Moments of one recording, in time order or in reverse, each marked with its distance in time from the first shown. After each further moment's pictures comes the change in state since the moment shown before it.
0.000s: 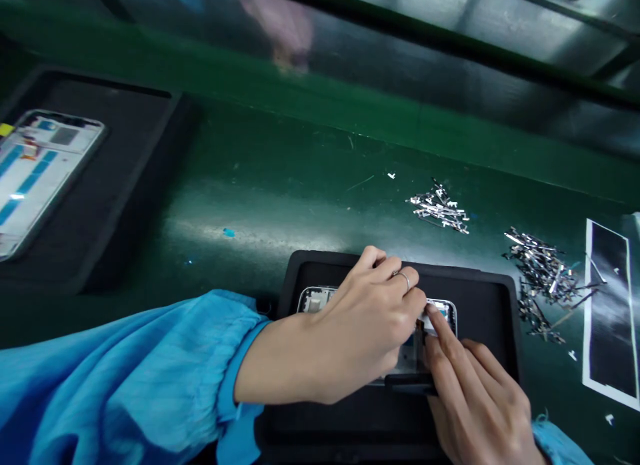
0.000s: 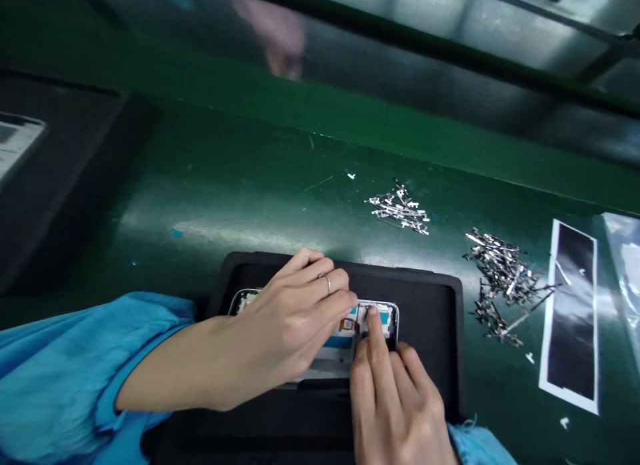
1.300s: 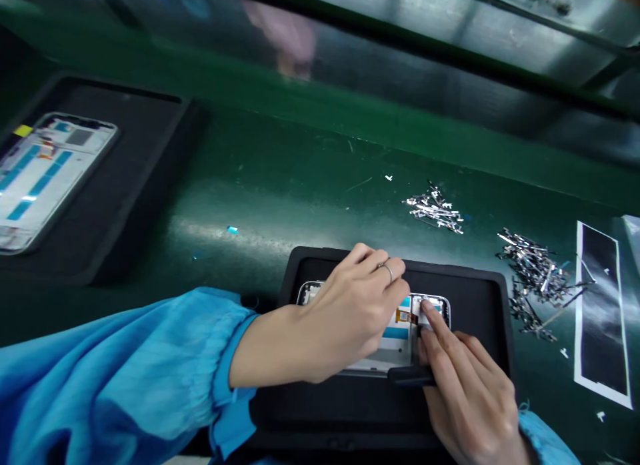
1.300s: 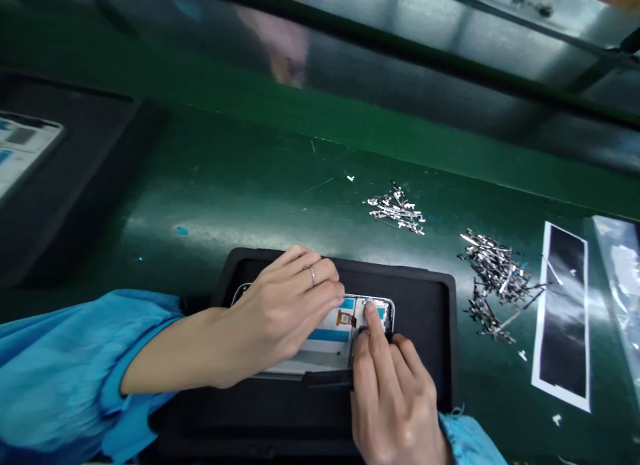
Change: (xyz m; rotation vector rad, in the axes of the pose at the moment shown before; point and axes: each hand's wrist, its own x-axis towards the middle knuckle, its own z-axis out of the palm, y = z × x) left_hand -0.006 -0.006 0.007 0.105 0.157 0.020; right_hand -0.001 -0.003 0.011 0.129 0.169 0.055
